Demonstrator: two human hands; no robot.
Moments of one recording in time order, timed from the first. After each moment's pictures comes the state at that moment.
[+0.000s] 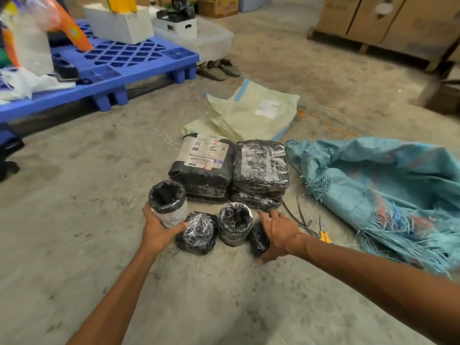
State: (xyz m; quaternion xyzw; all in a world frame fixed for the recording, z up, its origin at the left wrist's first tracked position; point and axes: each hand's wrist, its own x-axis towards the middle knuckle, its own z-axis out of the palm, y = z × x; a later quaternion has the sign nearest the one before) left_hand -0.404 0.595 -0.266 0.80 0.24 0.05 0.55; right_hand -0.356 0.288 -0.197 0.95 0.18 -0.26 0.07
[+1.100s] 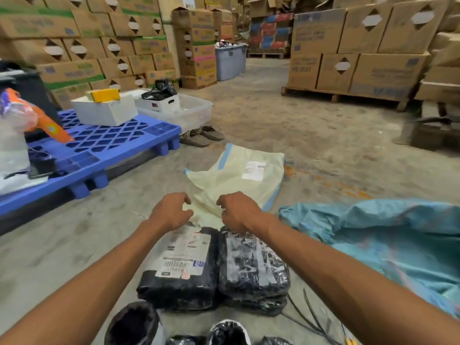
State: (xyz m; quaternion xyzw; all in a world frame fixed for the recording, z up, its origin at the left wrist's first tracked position) left_hand -0.136 0.560 -0.095 0.98 0.01 0.02 0.18; right_hand -0.135 0.359 -0.076 0.97 0.19 -0.08 -0.14
